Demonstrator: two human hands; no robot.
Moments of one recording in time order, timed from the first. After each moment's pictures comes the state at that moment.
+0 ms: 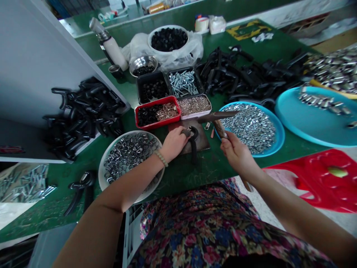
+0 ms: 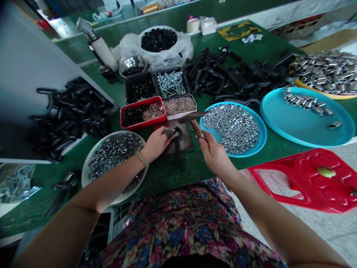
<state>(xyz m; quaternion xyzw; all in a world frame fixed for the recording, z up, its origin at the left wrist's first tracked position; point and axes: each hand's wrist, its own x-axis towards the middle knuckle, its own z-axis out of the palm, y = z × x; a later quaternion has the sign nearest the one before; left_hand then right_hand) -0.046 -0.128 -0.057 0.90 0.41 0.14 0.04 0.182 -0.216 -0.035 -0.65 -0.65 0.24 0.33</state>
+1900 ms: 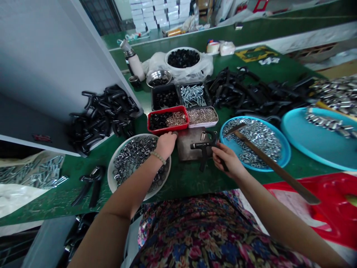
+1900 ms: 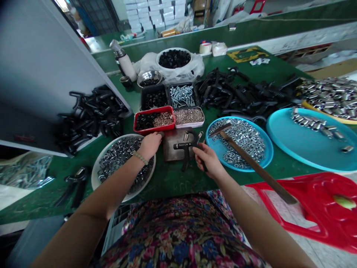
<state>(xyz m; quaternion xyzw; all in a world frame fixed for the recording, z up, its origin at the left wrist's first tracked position) -0.089 -0.116 -0.038 0.81 0.58 -0.04 0.03 0.150 -0.196 -0.045 -0.49 -0.37 0.65 0.44</state>
